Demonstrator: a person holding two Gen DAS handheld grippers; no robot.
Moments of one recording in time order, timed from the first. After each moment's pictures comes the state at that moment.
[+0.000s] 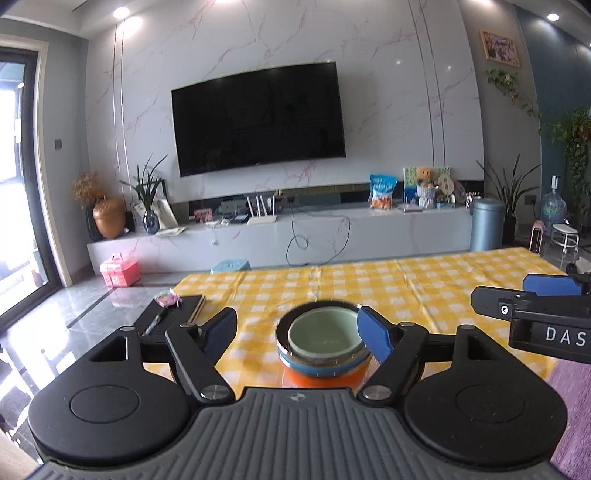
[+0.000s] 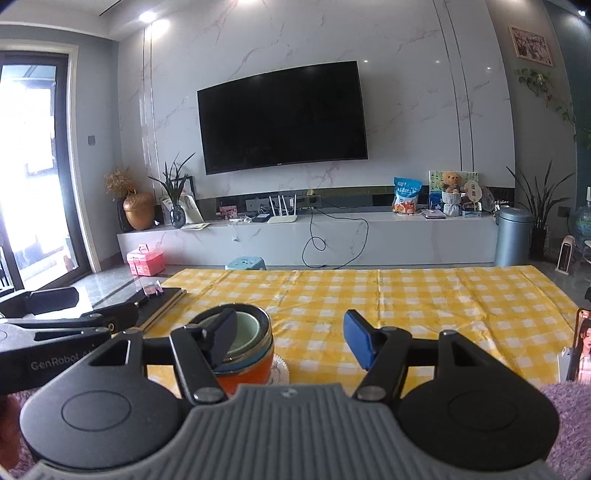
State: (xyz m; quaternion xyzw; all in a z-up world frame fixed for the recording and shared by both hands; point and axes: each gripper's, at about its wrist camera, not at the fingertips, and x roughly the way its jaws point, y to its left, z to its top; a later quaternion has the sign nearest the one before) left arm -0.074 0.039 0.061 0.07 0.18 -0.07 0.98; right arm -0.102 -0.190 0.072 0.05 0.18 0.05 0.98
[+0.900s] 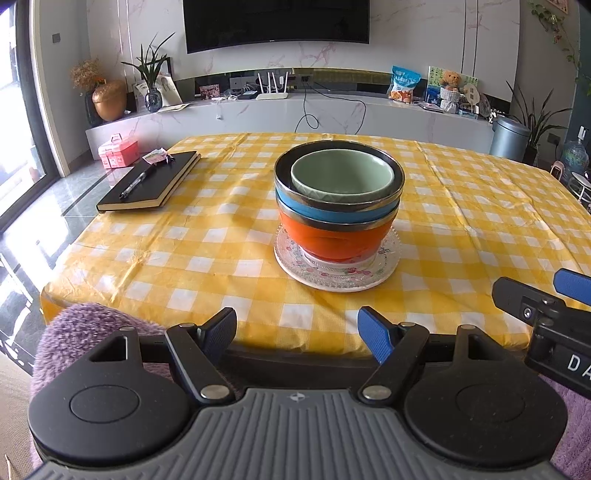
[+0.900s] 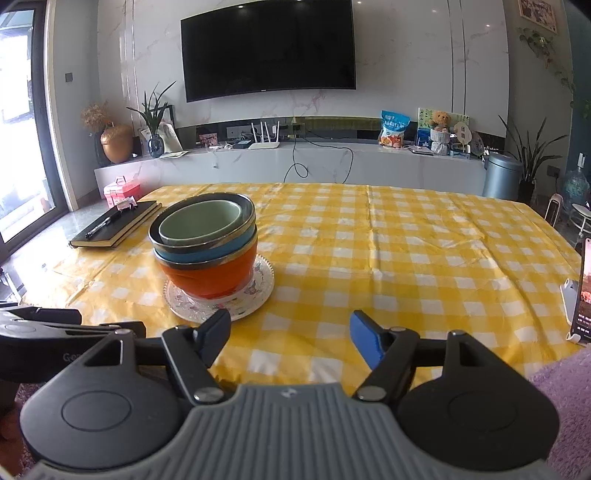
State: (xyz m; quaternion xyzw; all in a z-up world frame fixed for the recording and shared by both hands) left arm -0.050 0.051 -0.020 0.04 0.36 -0.04 0.93; right arm -0.091 -0.171 -0.006 0.03 0.29 0.02 0.96
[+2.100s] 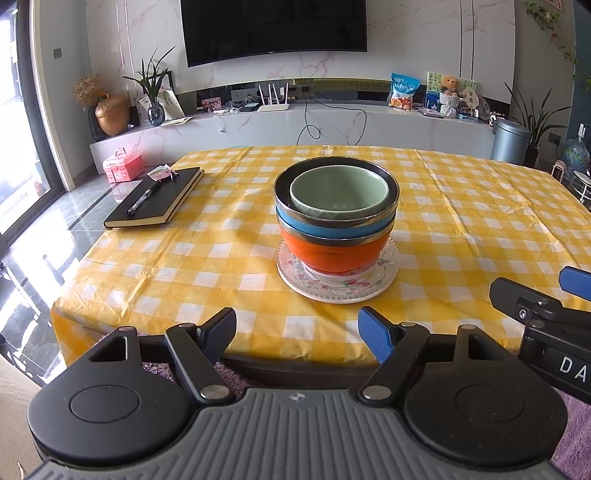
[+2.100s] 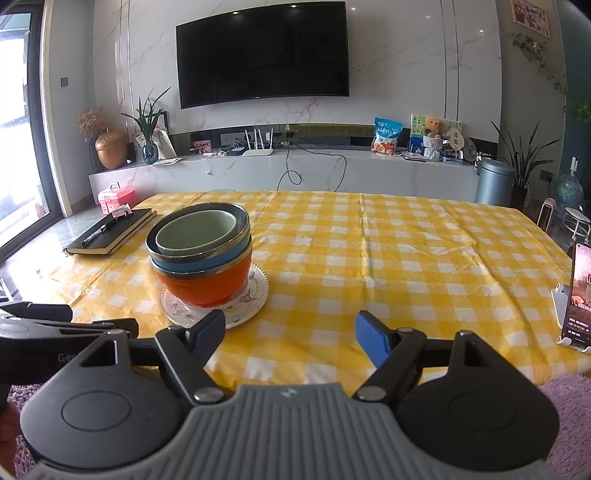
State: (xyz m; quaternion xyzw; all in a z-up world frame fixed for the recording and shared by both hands) left arm -0.051 0.046 -0.010 0.05 0.35 -0.04 0.94; right arm -0.095 -0.172 0.001 0.03 0.28 0.01 0.96
